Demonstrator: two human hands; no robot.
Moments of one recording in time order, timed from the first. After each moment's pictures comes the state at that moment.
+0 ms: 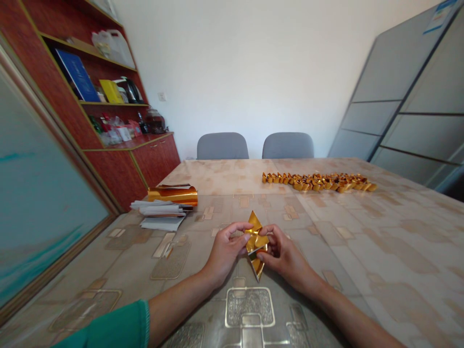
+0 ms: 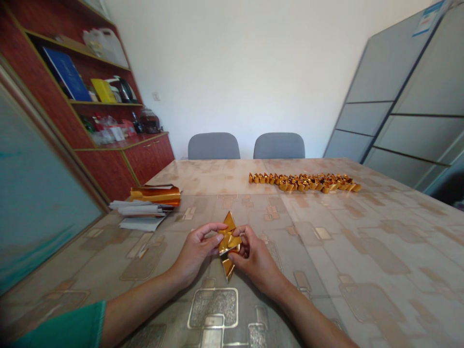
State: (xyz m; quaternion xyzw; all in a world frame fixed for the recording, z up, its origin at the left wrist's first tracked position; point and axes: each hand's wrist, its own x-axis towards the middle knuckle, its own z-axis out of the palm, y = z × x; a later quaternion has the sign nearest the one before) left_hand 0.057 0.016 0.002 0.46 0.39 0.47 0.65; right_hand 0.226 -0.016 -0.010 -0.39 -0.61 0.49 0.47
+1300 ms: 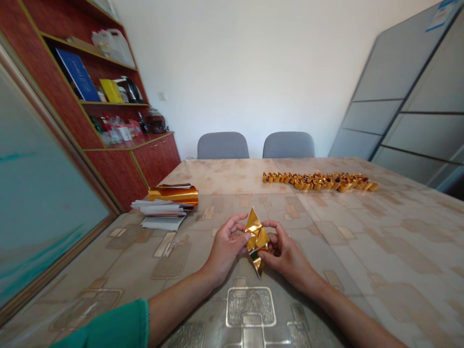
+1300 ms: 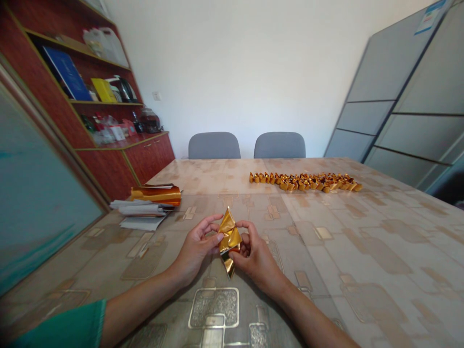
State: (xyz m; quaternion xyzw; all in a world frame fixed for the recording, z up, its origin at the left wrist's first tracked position) left_hand 0.057 0.016 0.005 0.46 0.37 0.49 0.64; right_hand 0.224 -0.015 -0.012 -0.42 -0.59 0.50 0.47
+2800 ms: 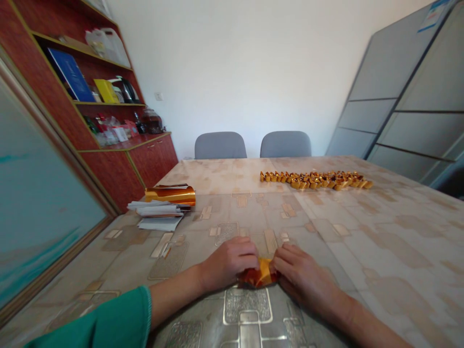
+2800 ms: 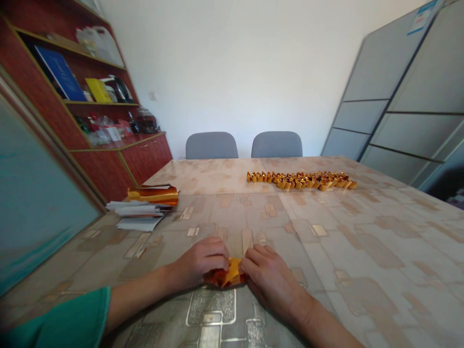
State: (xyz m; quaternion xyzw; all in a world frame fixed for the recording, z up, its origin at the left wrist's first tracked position) left_hand 0.037 0.024 0.001 0.95 0.09 0.26 0.16; right_hand 0.263 -0.055 0.005 -0.42 -0.88 0.07 0.20
